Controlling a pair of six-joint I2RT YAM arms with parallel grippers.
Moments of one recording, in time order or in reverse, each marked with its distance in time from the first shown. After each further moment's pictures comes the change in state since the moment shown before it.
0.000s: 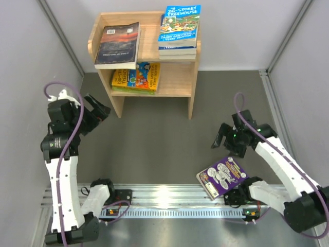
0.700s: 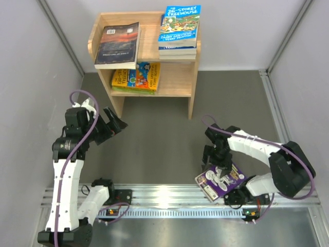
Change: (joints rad) left arm -0.158 -0.057 -0.204 -0.016 0.120 0.031; right arm 0.260 0.370 -0.188 0.093 -0.049 0.129
